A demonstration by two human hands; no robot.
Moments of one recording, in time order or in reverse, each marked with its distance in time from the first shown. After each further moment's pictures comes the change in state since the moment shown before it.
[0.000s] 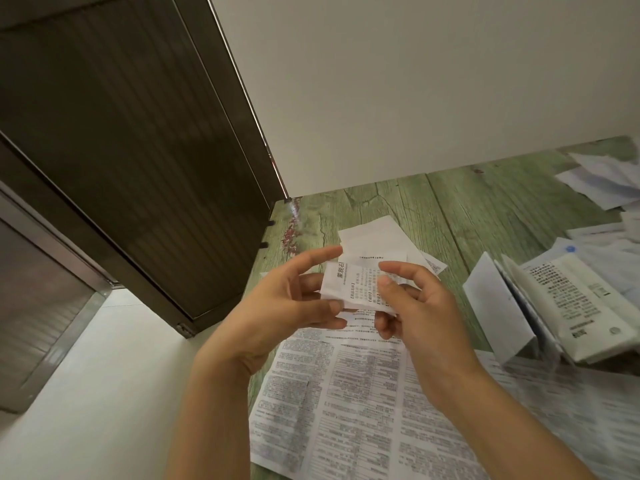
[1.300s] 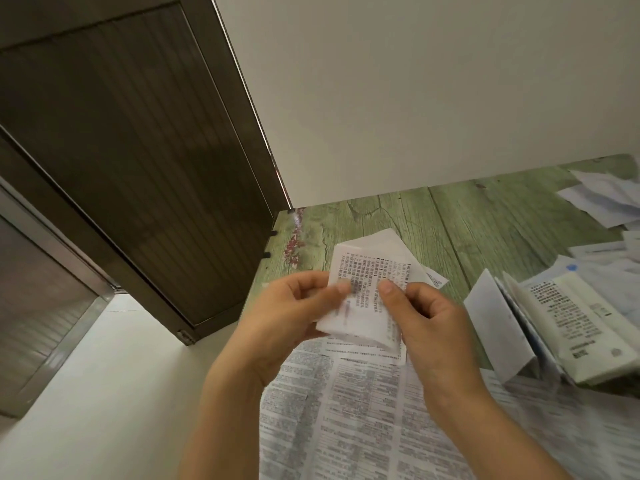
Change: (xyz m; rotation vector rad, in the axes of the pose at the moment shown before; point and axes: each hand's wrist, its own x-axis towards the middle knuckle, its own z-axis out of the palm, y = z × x) left_hand 0.003 0.005 0.014 -0.059 0.176 -0.098; right_hand 0.000 0.000 -0.002 -0.131 0.088 -0.142
